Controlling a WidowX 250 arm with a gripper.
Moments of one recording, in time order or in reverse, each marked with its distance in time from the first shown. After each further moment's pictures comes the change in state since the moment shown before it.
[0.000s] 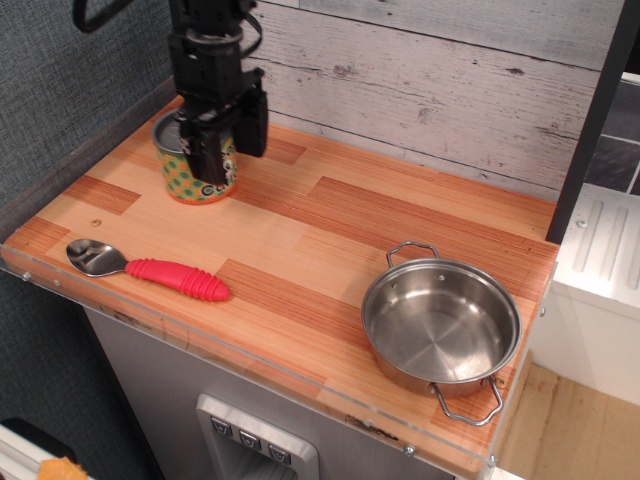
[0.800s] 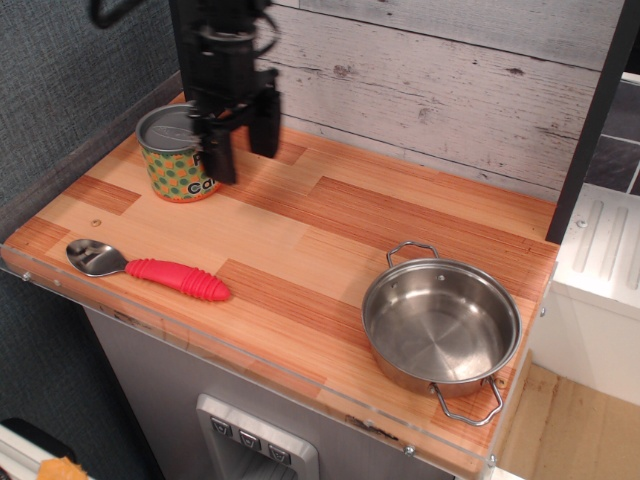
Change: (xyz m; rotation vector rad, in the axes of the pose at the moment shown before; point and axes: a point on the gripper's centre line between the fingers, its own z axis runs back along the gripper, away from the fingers) arm -0.031 -0.008 0.003 0.021 -0.014 -0.122
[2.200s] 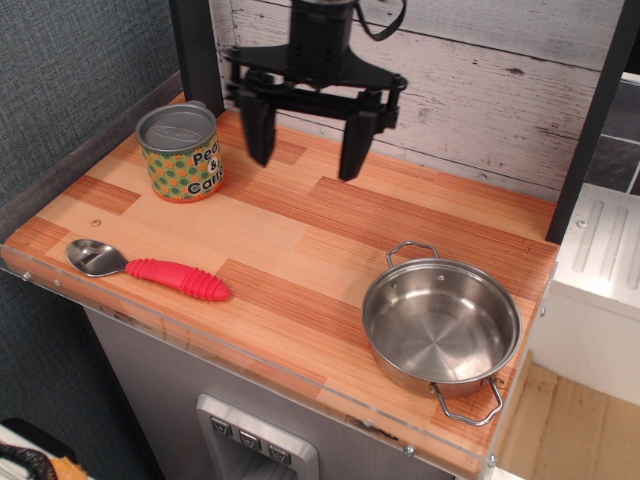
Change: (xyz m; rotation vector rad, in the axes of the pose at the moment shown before) arm -0.091 0.056 0.072 -0.033 -0.151 -1.112
